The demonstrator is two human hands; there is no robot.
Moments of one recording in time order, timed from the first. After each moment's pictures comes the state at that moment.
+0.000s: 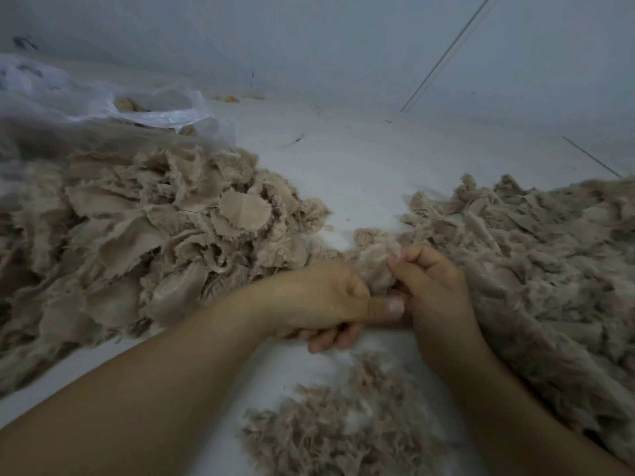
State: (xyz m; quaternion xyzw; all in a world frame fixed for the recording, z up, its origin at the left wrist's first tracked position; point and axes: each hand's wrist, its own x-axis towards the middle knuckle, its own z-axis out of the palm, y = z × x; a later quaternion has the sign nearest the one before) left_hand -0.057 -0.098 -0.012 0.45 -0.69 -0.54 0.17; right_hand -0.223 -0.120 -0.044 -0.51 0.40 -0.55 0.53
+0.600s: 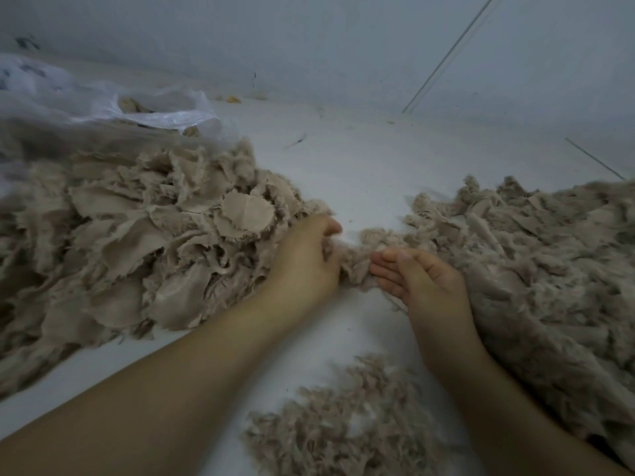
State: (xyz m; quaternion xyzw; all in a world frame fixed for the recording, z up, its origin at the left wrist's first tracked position) left_hand -0.058 -0.121 -0.036 0.63 -0.61 -0.18 0.45; right_hand -0.216 -0.121 -0.046 -0.50 0.45 -0.55 0.50
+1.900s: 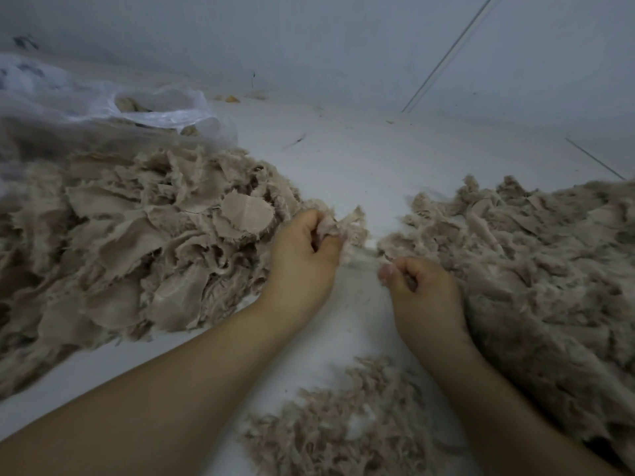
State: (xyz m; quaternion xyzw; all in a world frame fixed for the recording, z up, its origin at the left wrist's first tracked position) left_hand -0.068 -0.117 -0.036 0.52 -0.52 -0.26 0.62; right_hand -0.223 -0.128 -0.057 -0.67 0.56 -0.43 0.22
